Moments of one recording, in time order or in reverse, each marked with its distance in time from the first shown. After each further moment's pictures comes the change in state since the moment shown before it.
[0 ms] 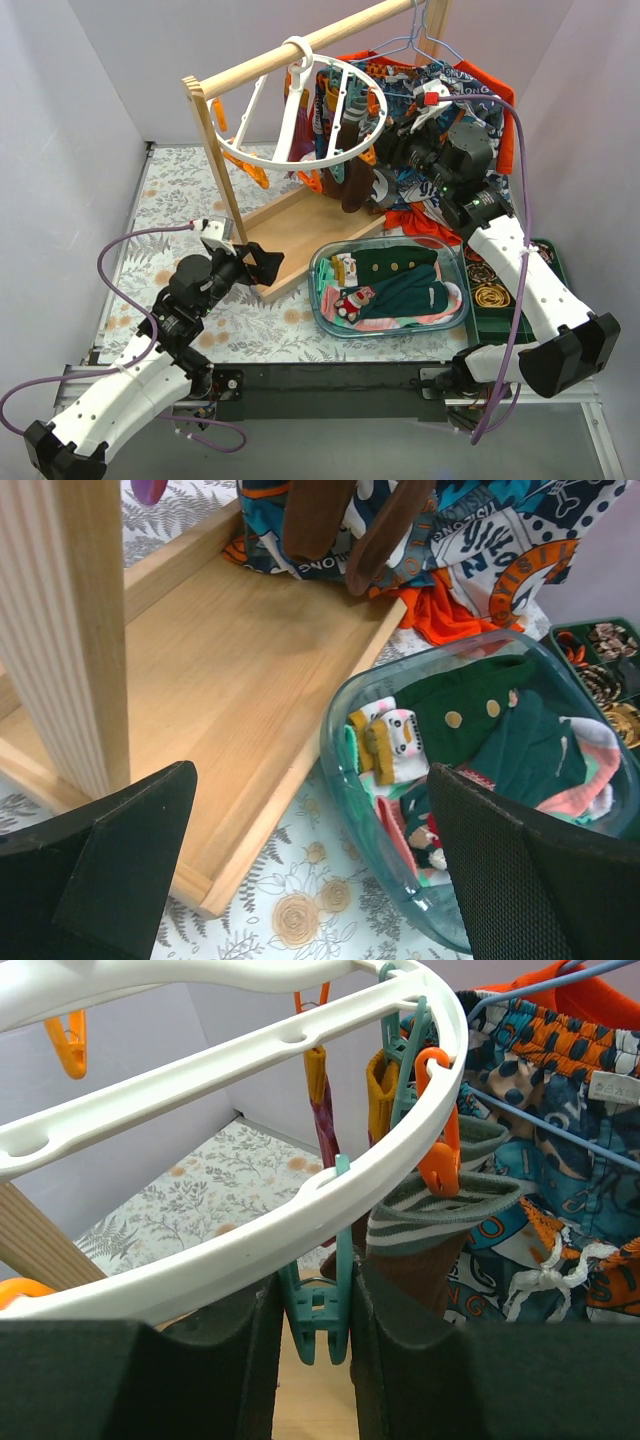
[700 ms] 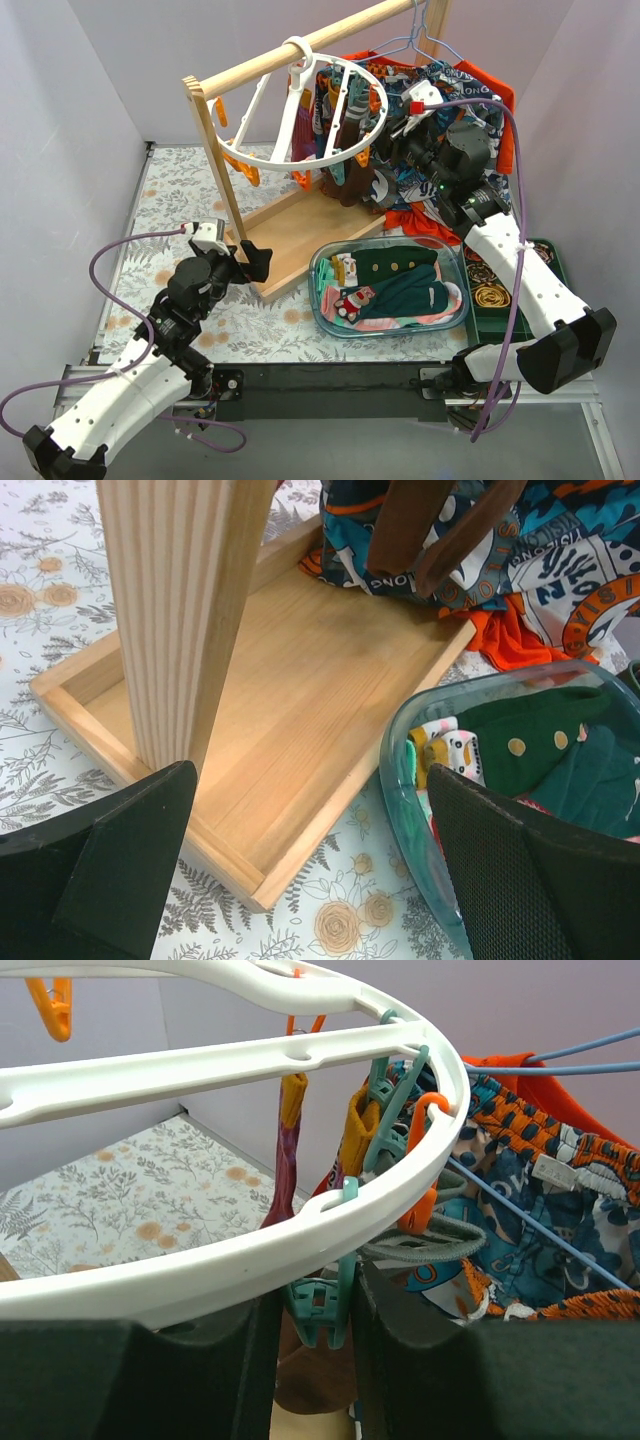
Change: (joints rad) left arm 0.000 -0.031 0.000 -0.050 -0.157 0.013; right arm 0.000 0.021 0.000 0.067 -0.006 -0.252
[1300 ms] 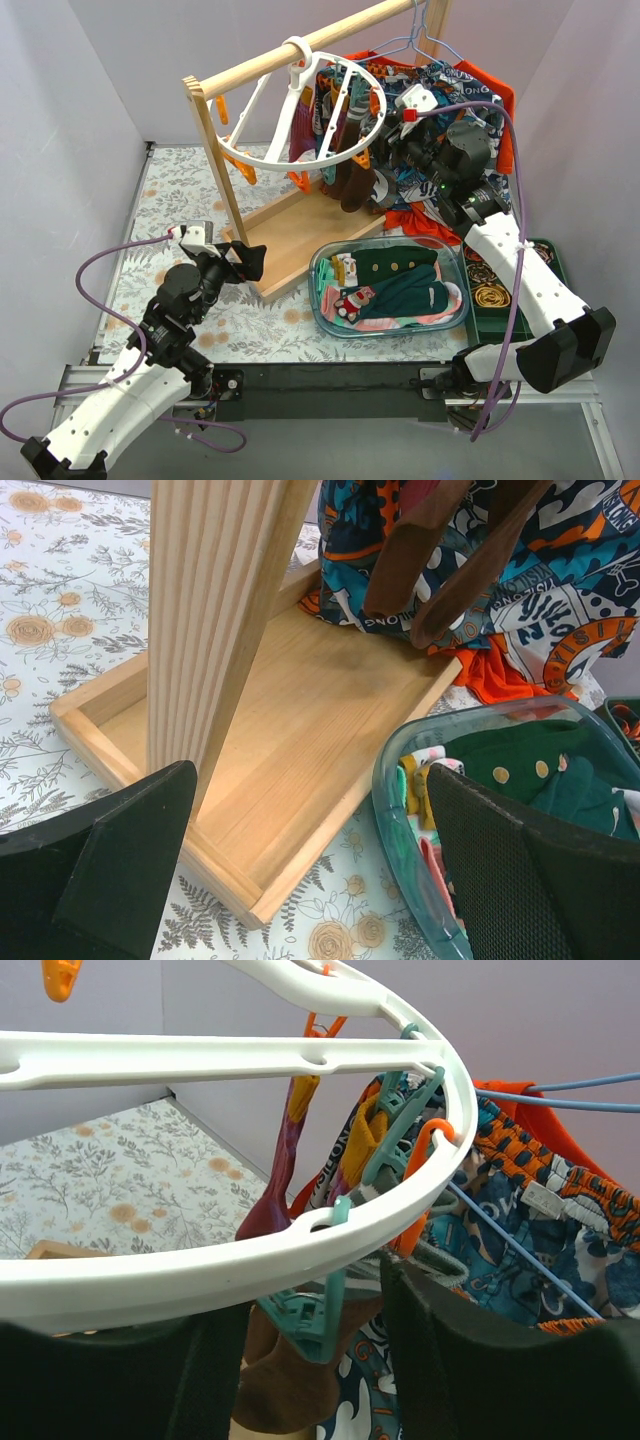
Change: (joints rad) left arm 0.000 -0.071 0.000 0.008 -0.031 -0.004; right arm -0.001 0.003 0.000 0.002 -0.050 -0.119
